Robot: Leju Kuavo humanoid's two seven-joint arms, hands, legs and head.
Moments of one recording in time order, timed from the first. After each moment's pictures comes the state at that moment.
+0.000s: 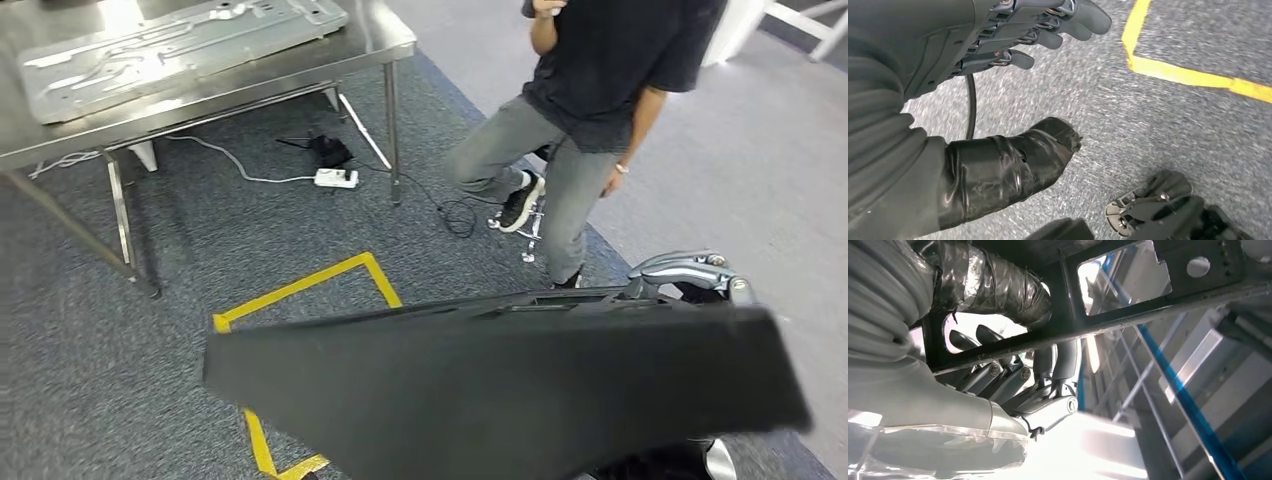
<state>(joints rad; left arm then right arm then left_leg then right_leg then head) -0.12 -0.02 -1.01 -0.22 0.25 0.35 -0.07 -0.09 -0.21 0.51 -2.25 0.45 -0.68 -0.02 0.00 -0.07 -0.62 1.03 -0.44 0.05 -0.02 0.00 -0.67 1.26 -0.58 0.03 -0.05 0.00</state>
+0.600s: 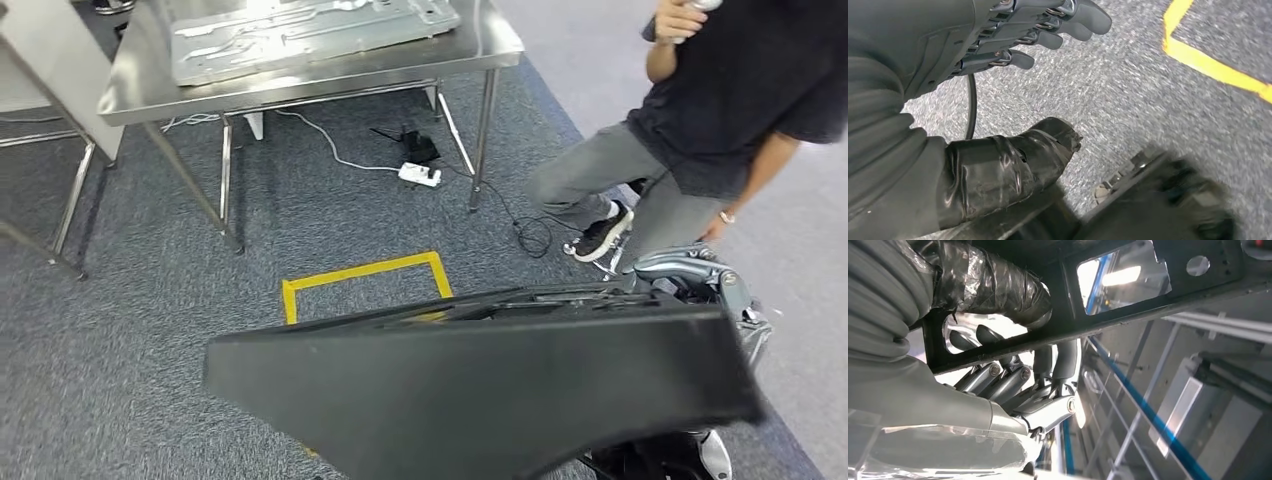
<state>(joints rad) -0.12 -0.04 -1.01 -0.22 0.27 0.34 -0.09 -0.09 -0.22 0.50 -2.24 0.44 -0.67 -0.03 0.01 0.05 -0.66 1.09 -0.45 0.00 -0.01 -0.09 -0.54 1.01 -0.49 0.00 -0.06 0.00</state>
